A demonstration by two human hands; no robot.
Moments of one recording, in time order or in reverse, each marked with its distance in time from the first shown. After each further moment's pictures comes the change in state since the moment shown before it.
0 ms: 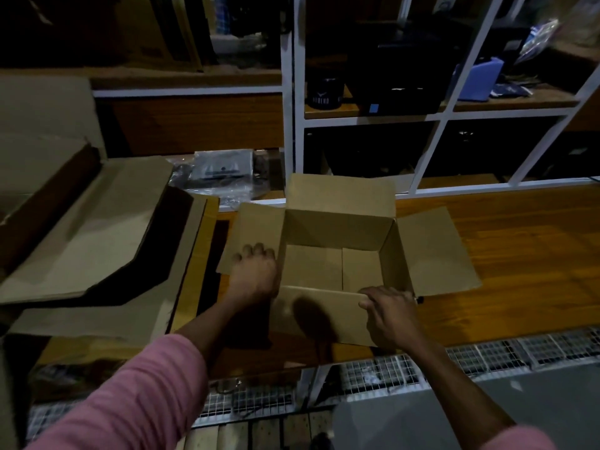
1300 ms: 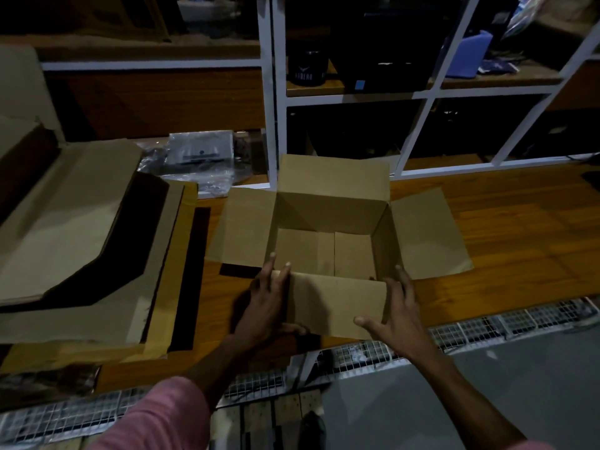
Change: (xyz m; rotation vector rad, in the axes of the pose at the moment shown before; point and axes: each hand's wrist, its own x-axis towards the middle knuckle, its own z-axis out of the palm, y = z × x) left_hand -0.047 0.025 0.099 -0.586 0.103 0.359; right_hand -0.047 0.021 0.006 0.226 -0.035 0.340
